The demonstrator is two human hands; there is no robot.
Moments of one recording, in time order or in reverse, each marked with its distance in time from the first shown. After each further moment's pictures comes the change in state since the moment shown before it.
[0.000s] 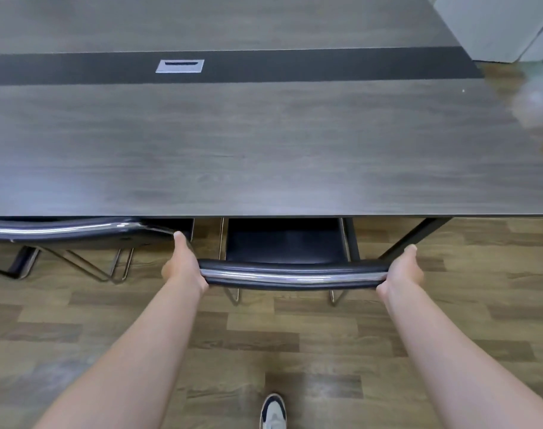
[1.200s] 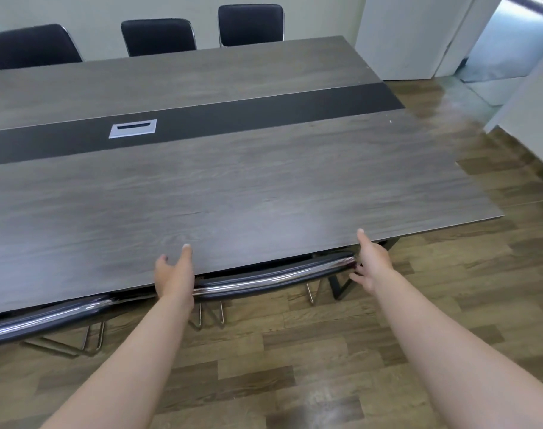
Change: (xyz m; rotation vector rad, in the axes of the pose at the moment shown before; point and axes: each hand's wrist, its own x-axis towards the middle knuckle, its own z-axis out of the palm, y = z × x) left_hand -0.028 0.050 0.080 0.547 -0.175 0.442; right_hand -0.006 -0.073 0.037 -0.276 -0.317 -0.107
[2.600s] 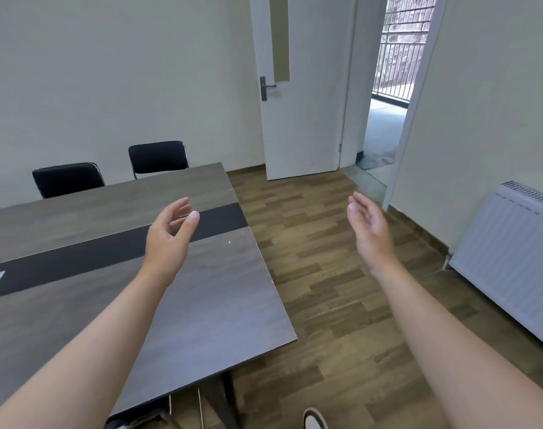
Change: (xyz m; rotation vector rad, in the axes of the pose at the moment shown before) left_hand -0.406 0.276 0.385 -0.061 -0.471 0.971; right_hand 0.075 -0.382 -0.453 -0.029 -0.058 -1.030
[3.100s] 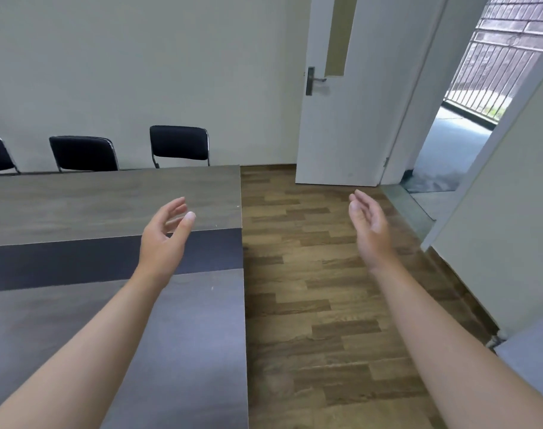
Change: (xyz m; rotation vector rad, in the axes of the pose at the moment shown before) left_hand 0.212 -0.052 0.135 -0.003 0.194 -0.104; right_hand 0.329 0.073 0.049 -0.036 -0.210 -0.007
